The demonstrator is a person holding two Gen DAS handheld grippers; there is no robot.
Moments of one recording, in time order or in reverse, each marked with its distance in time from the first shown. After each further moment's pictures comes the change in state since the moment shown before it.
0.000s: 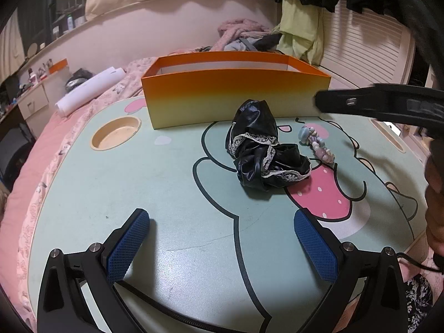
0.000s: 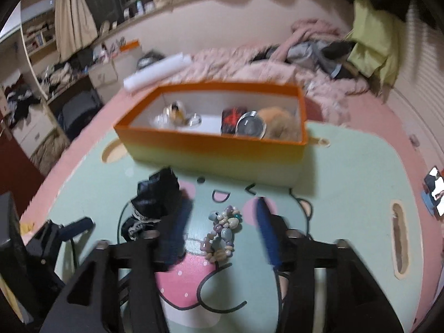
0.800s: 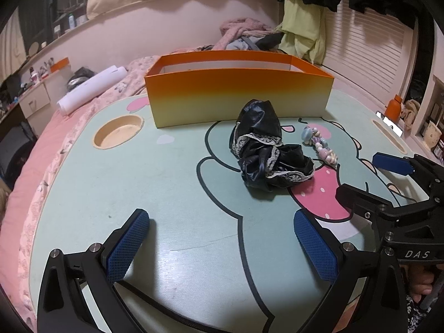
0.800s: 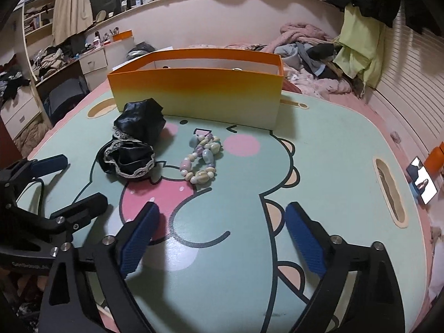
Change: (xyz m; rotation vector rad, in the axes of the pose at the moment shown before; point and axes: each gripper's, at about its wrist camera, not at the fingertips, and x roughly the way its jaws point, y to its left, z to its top) left arm -0.001 0.003 0.001 -0.006 0.008 0.011; right arm 0.002 -0.004 -0.075 -0.066 0.011 -0.106
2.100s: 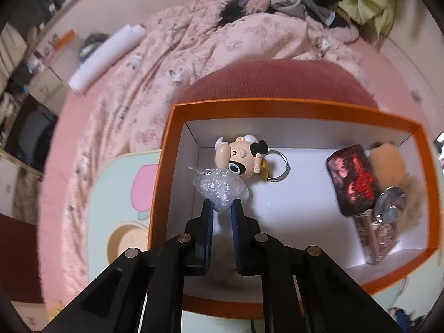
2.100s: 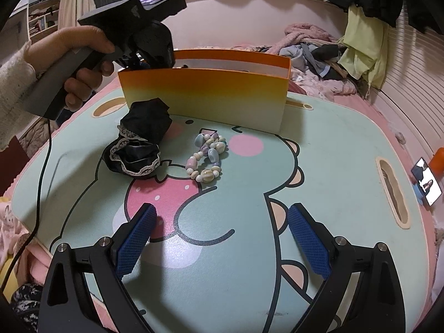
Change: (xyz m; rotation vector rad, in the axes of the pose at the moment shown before) left arm 0.130 0.042 0.190 -0.063 0.388 0.185; right arm -0.006 0.005 -0.003 -0.003 -0.013 0.029
